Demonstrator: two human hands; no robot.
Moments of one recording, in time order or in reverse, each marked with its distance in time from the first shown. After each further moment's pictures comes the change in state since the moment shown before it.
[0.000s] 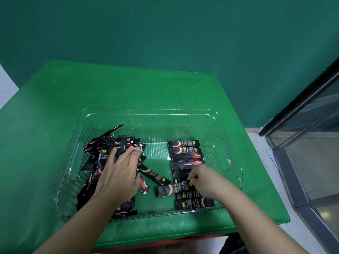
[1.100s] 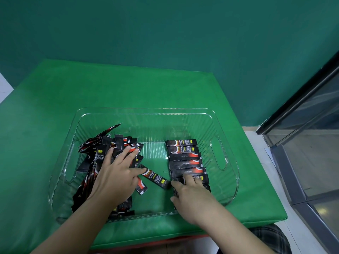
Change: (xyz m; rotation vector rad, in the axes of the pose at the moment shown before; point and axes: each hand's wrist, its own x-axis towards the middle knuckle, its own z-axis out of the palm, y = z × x) left_hand 0.001 -0.005 -0.003 0.117 -0.158 0.108; right_hand -0.017 -0.011 0.041 -0.380 -0.064 -0.070
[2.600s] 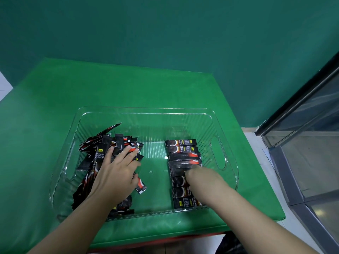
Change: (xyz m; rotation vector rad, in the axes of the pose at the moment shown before) left_hand 0.000 -0.001 0.009 -0.023 0.121 -0.033; right_hand 0.008 0.019 -0.033 -0.196 0.079 -0.042
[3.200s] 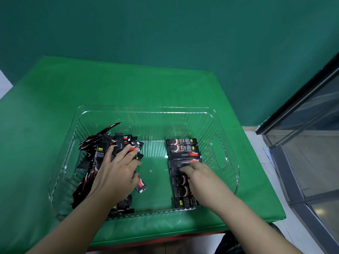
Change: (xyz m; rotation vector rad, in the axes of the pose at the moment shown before) left_hand 0.000 0.000 0.003 -0.024 0.009 -0.006; right_hand 0.005 0.014 0.033 0.180 0.309 -0.136
